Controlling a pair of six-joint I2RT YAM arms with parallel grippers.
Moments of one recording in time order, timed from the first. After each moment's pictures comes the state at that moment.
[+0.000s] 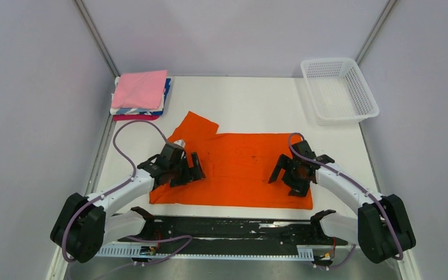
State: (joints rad) left arm -0.53 1.12 0.50 -0.33 0.11 -0.74; right arm 0.37 1.17 0.57 -0.65 -0.13 0.84
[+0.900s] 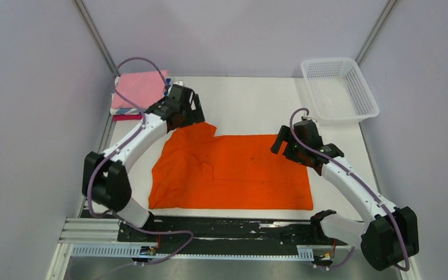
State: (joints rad) left arm -0.44 1.47 1.22 -0.58 -0.22 -0.61; right arm 0.38 1.09 0.79 -0.54 0.08 0.69
